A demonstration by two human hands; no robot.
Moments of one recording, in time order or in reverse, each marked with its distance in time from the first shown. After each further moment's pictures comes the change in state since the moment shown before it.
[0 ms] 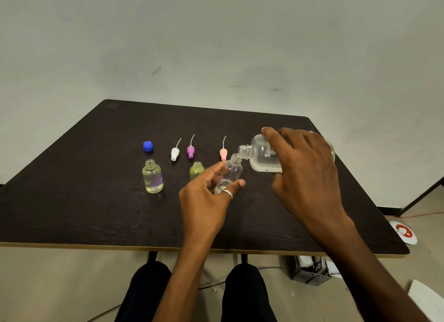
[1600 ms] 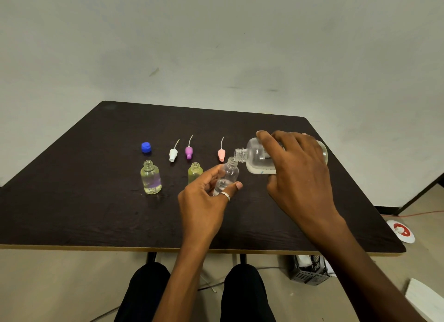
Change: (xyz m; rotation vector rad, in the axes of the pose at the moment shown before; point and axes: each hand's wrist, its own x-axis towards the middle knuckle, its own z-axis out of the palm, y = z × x) left_hand 0.000 -0.009 0.002 -0.046 -0.001 -0.034; right_hand 0.000 -0.002 0.006 -0.001 0.012 -0.013
